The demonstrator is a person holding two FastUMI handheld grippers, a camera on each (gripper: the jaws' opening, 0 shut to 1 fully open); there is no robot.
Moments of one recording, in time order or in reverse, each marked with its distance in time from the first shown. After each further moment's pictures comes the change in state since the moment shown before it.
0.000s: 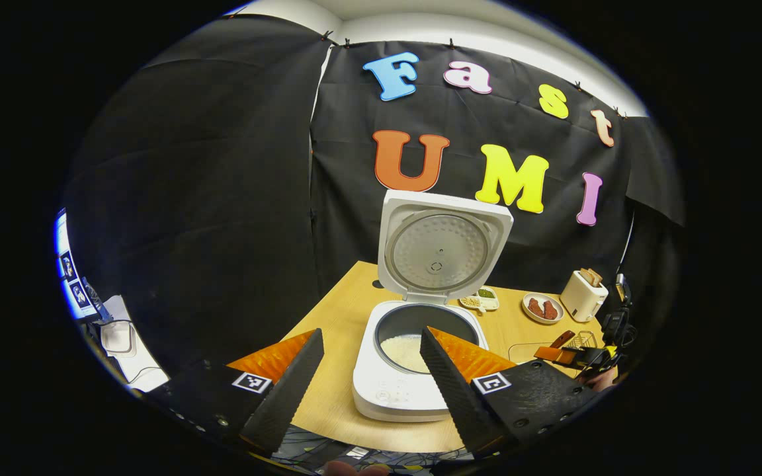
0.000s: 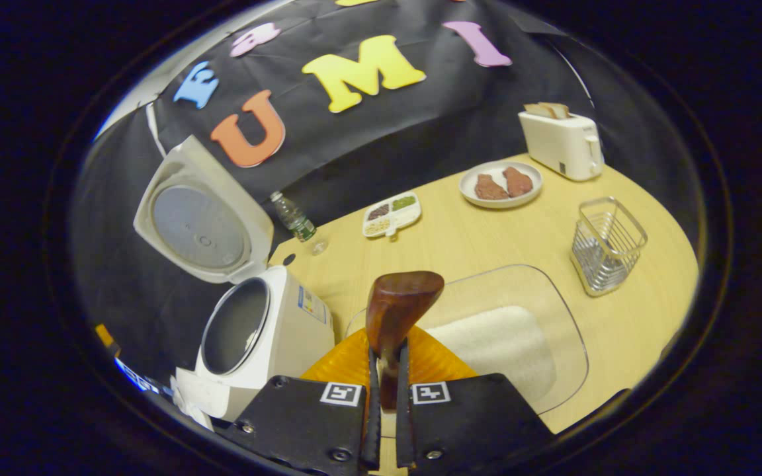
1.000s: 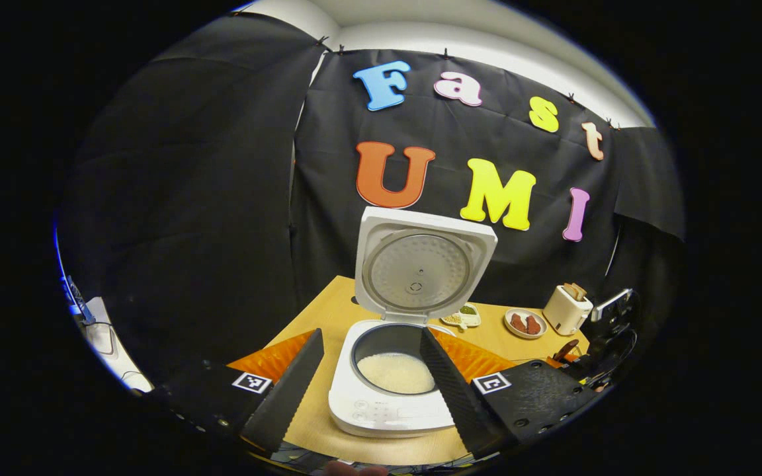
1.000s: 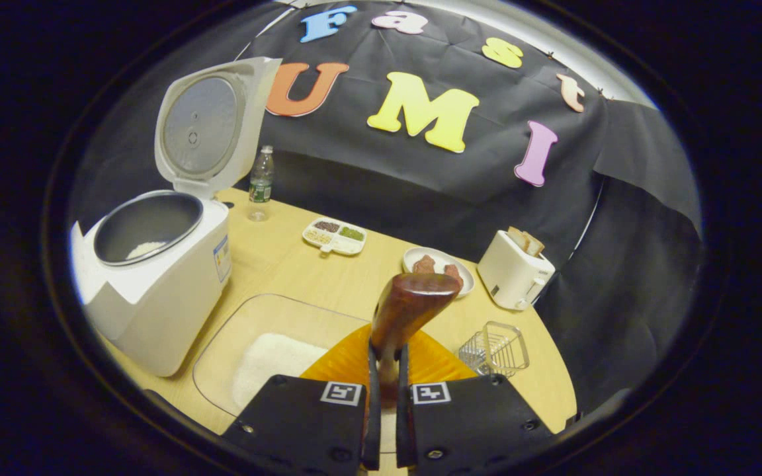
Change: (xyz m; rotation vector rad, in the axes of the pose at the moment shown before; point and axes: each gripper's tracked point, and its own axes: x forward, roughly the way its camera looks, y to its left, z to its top) left arm 0.022 0.001 0.032 -0.042 -0.060 -0.079; right arm -0.020 -0.047 0.041 -0.755 -0.213 -0.380
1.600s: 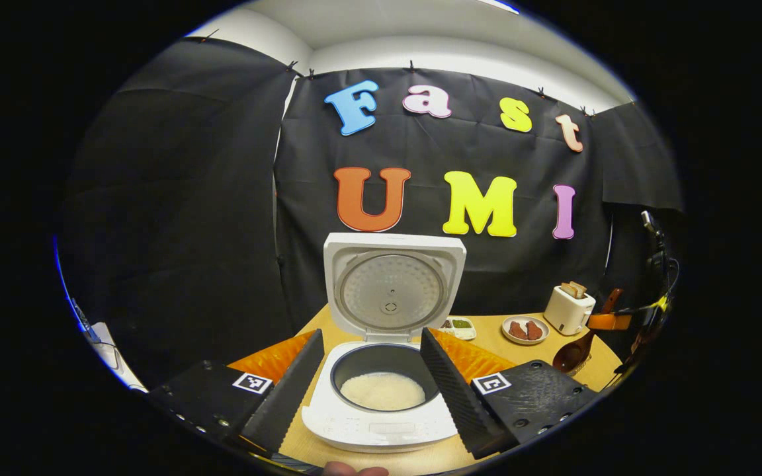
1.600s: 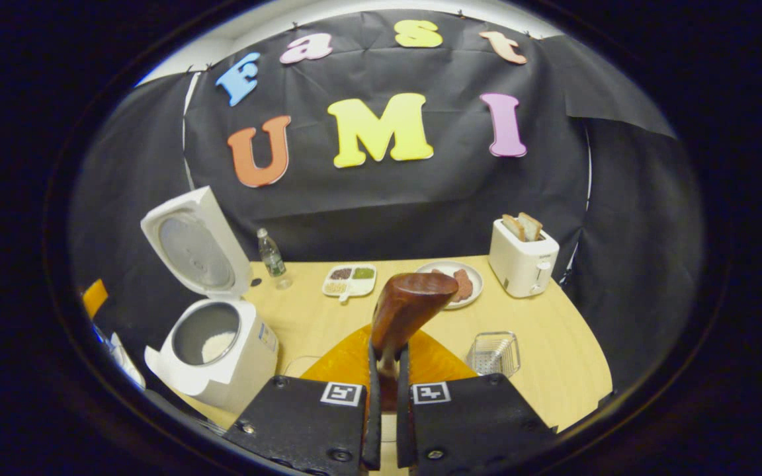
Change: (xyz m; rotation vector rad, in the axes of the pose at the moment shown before) left arm 0.007 -0.054 0.005 0.107 -0.116 -0.030; right arm -0.051 -0.062 0.071 0.323 0.006 0.182
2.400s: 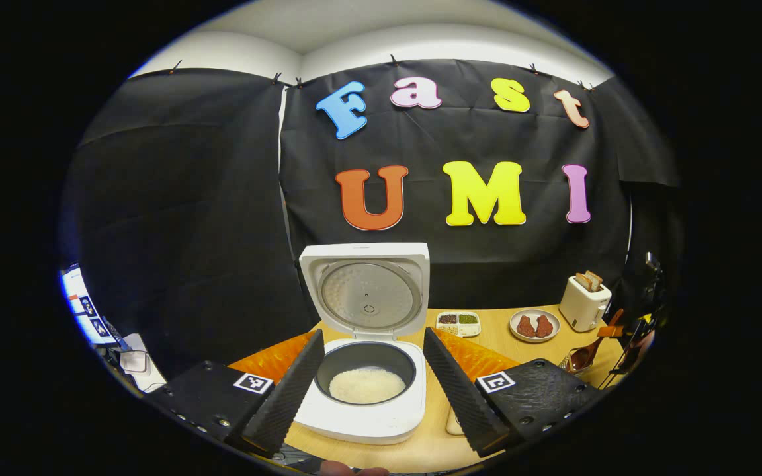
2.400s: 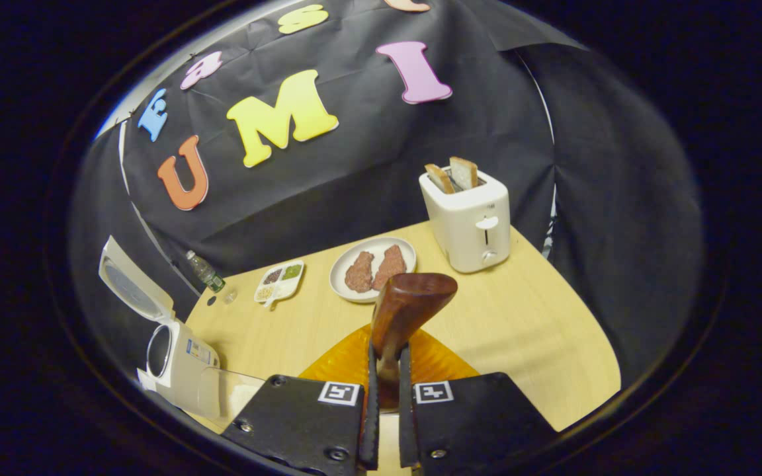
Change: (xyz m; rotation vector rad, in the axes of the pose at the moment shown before) left arm -0.016 -0.090 0.024 0.107 0.031 0.135; right arm 0.075 -0.201 -0.006 0.254 0.055 -0.025
